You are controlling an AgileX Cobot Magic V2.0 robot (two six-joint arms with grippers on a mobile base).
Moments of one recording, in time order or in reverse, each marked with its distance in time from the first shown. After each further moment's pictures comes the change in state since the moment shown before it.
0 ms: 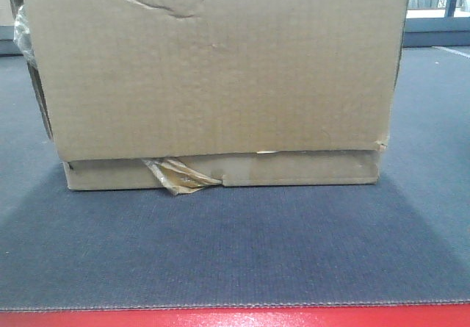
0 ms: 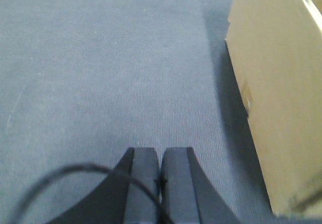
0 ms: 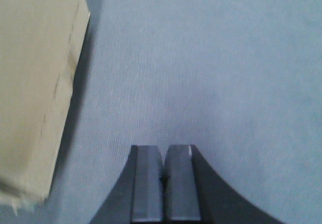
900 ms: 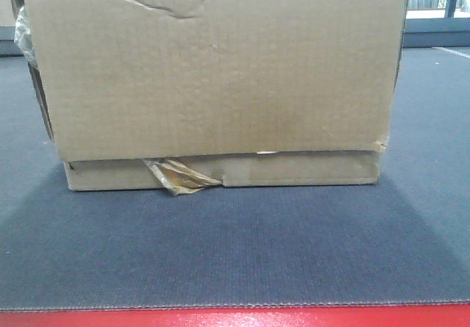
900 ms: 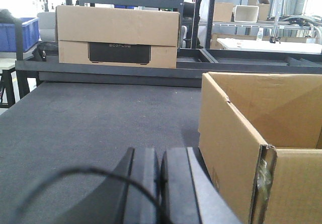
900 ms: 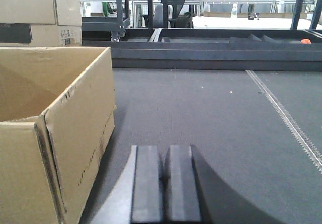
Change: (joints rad) left arm 0.000 -0.672 0.247 -0.012 -0.103 0.002; right arm -0.002 -0.700 0.307 0.000 -0.163 0.000
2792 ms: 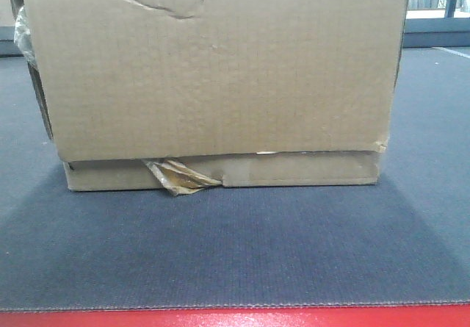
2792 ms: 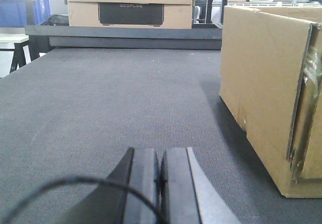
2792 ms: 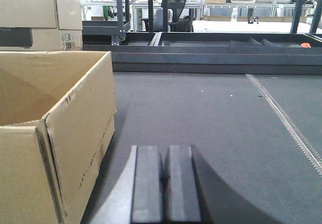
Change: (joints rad) left arm 0.067 -0.172 0.449 -0.089 -0.236 0.127; right arm 0.000 -0.003 0.000 0.000 -0.008 0.000
